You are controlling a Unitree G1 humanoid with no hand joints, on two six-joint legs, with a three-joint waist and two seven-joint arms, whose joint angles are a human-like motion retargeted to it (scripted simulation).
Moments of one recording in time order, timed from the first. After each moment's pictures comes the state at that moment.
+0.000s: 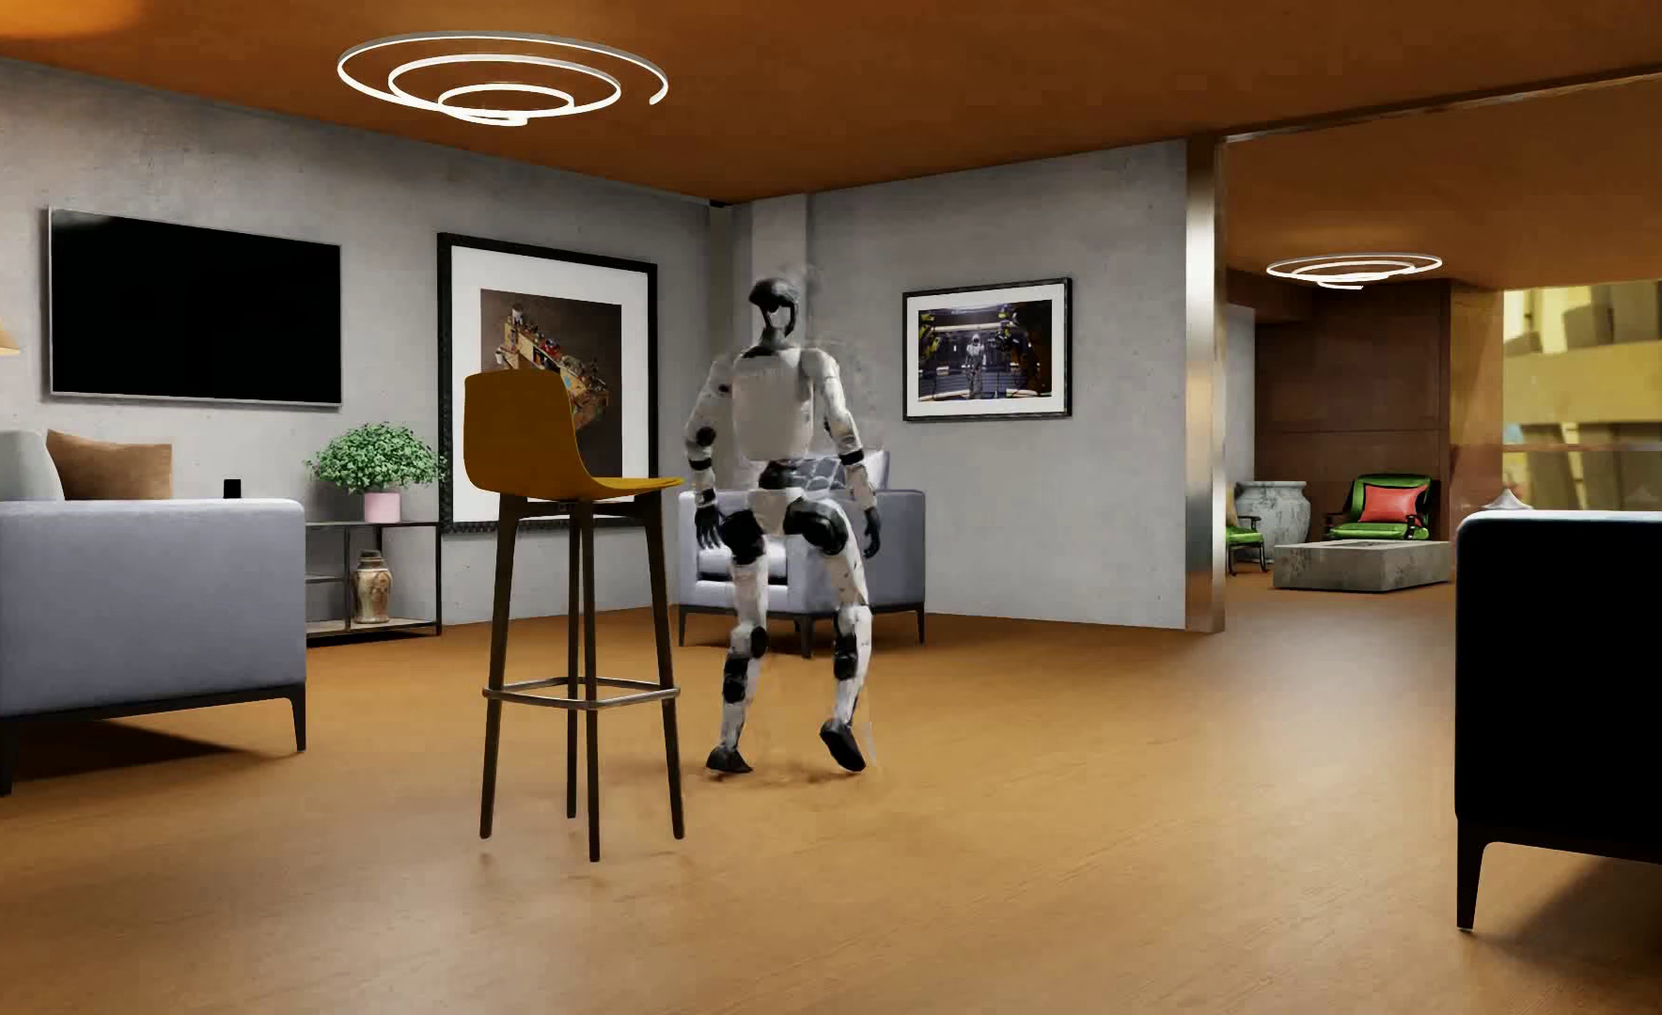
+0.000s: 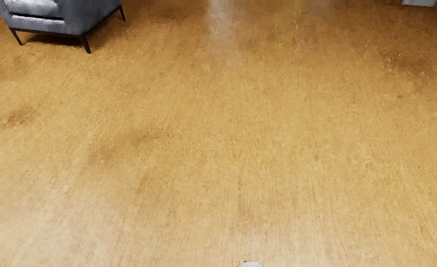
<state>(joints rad) -0.18 -0.55 -0.12 0.06 -0.06 0.02 0.00 0.00 0.01 0.58 1.03 0.11 0.30 -0.16 0.19 0.54 -0.50 0.00 0.00 -0.36 0.47 0.89 0.79 0.00 0.00 0.00 0.00 0.00 0.00</state>
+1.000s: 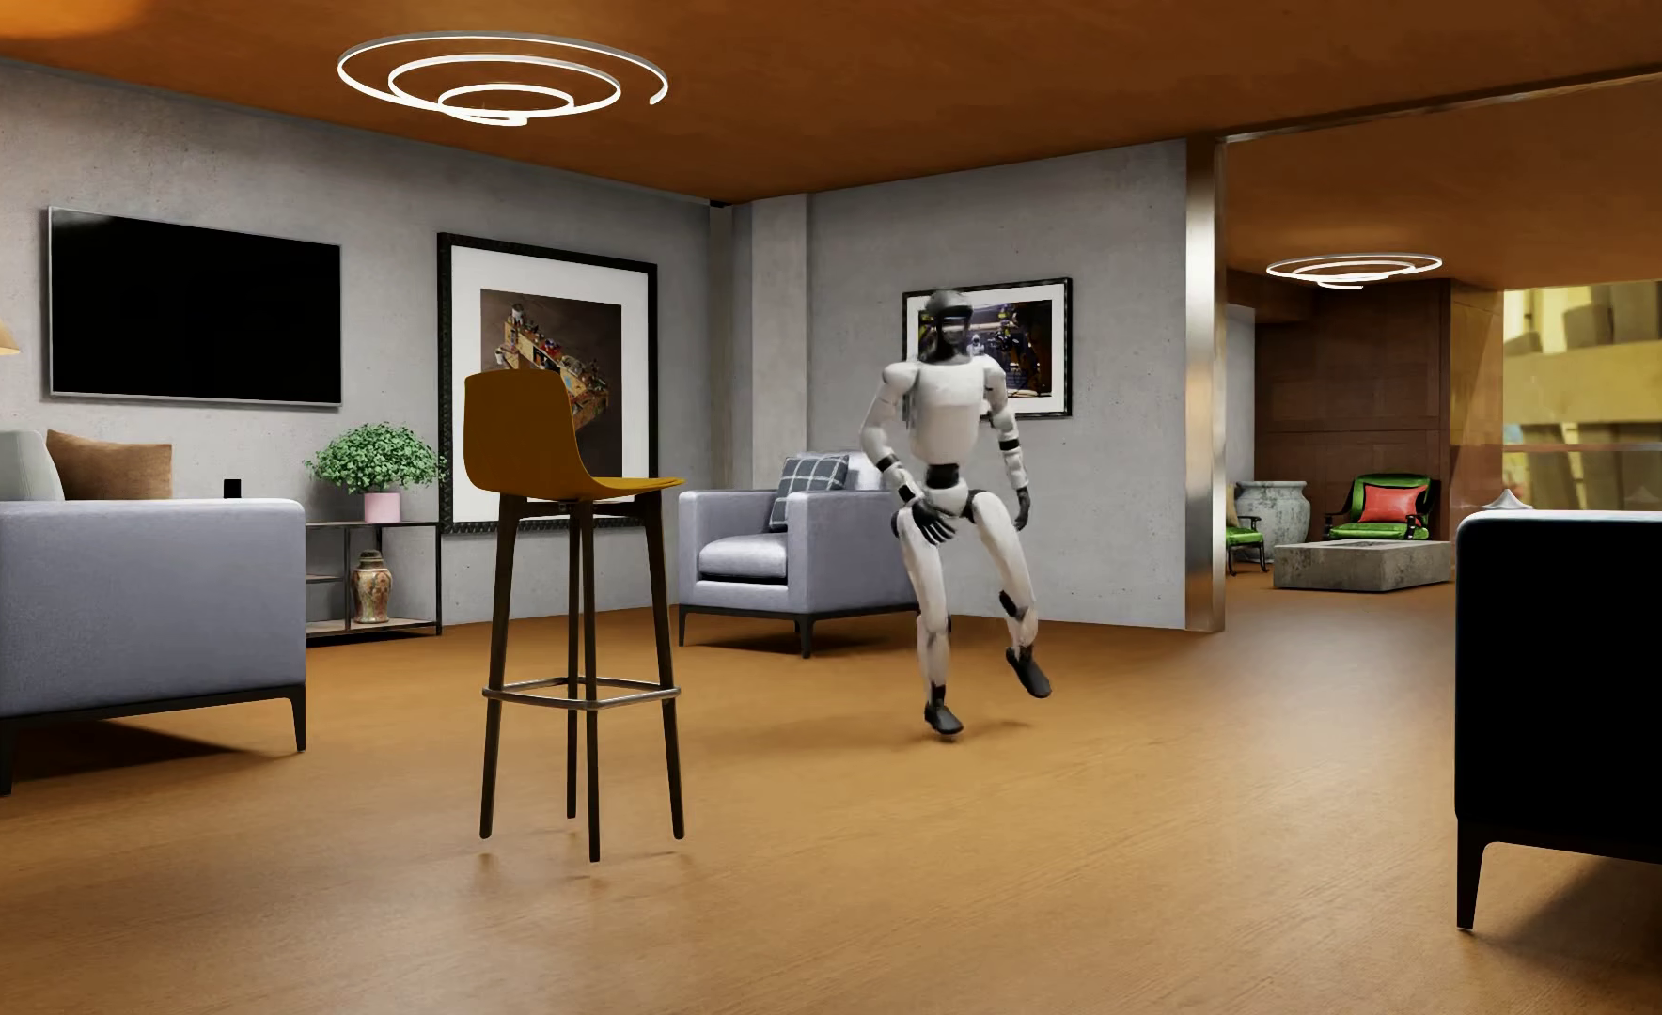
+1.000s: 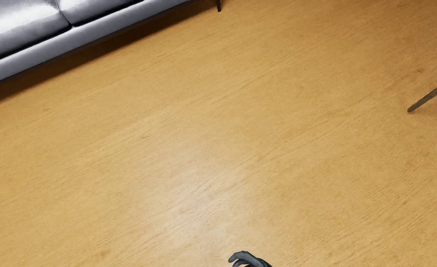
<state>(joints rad) -0.25 -0.38 0.07 0.27 0.06 -0.14 0.00 0.00 -0.09 0.62 0.51 0.40 0.16 0.11 -0.39 0.52 -0.40 0.00 0.00 -0.45 0.68 1.01 0.38 0.00 0.00 0.00 0.00 0.00 0.00</state>
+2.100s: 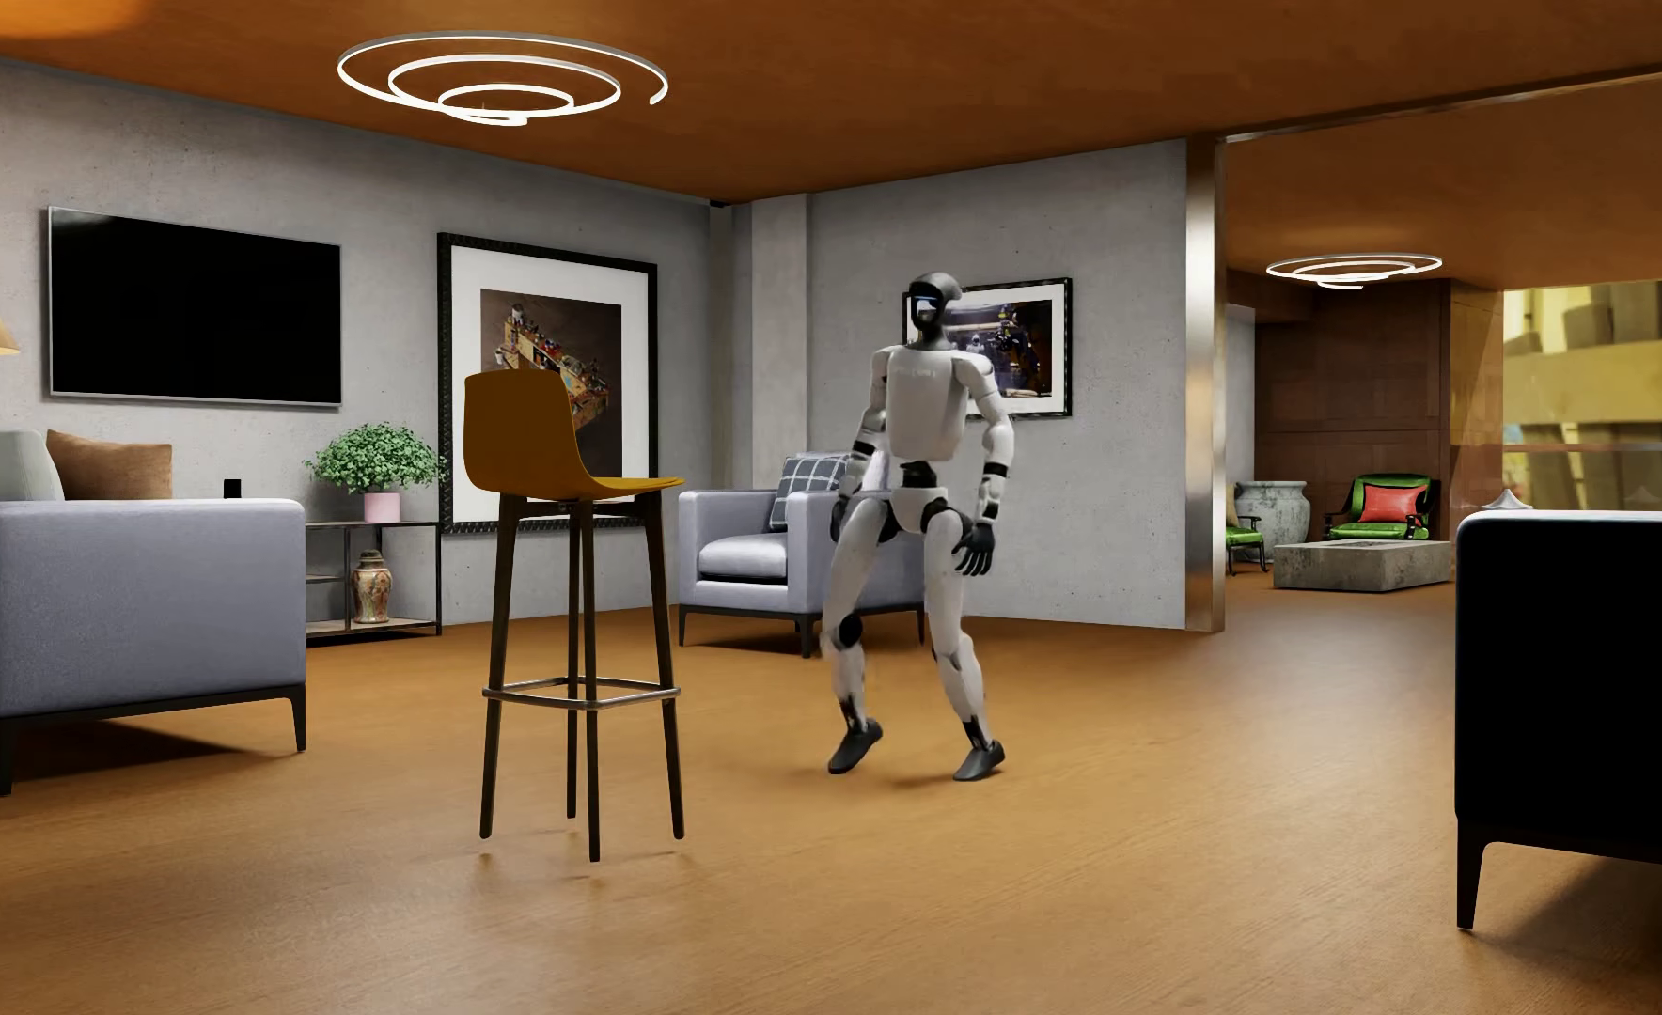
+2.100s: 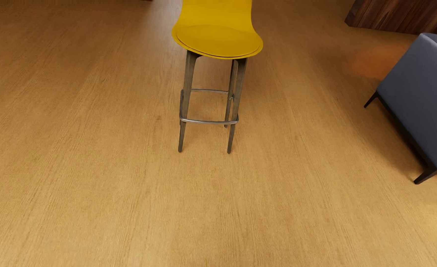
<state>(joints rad) -0.05 -0.48 -0.05 0.07 -0.05 -0.08 0.00 0.00 -0.01 0.49 0.84 0.27 0.33 -0.24 0.11 0.42 -0.41 0.00 0.00 -0.44 0.45 0.90 0.82 0.00 0.00 0.00 0.00 0.00 0.00</state>
